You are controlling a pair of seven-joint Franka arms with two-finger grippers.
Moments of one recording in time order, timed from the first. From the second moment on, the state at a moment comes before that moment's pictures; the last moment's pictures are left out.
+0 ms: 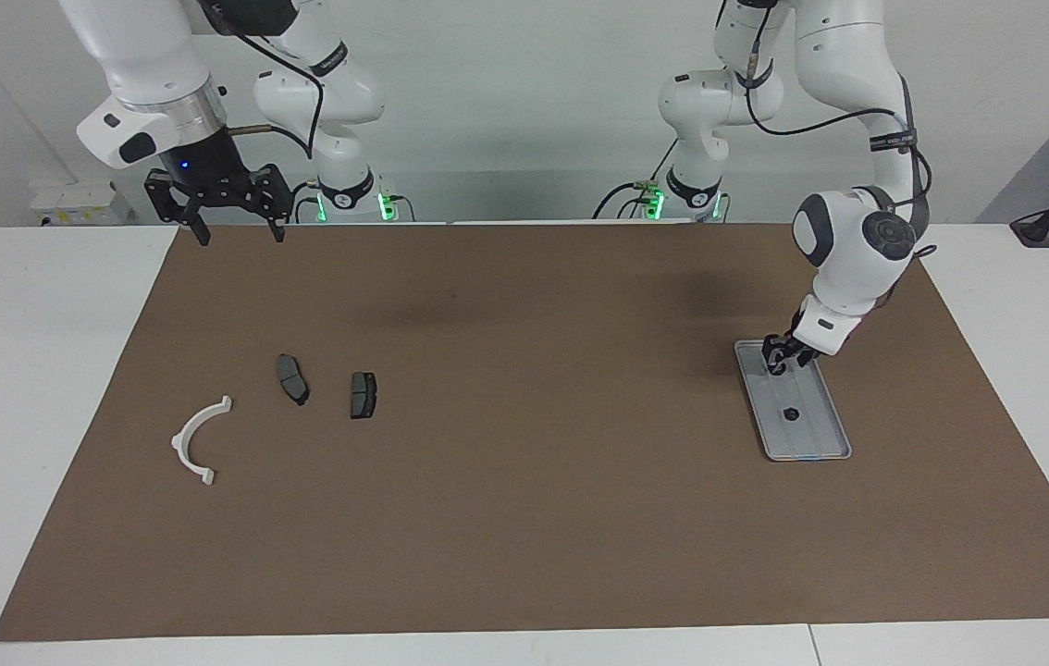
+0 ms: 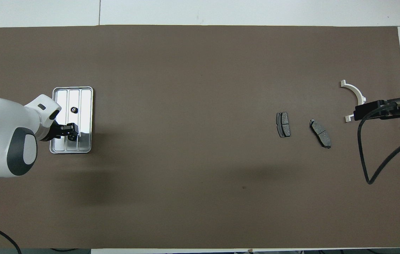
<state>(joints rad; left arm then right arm) 0.00 0.13 0.02 -2.23 0.01 2.34 -0.08 0.01 -0.09 0.03 -1.65 -0.01 1.58 0.01</state>
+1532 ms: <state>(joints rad) -0.34 0.21 -0.01 -1.97 -0.07 2.24 -0.71 0.03 -0.09 0.04 -1.66 0.00 1.58 0.01</state>
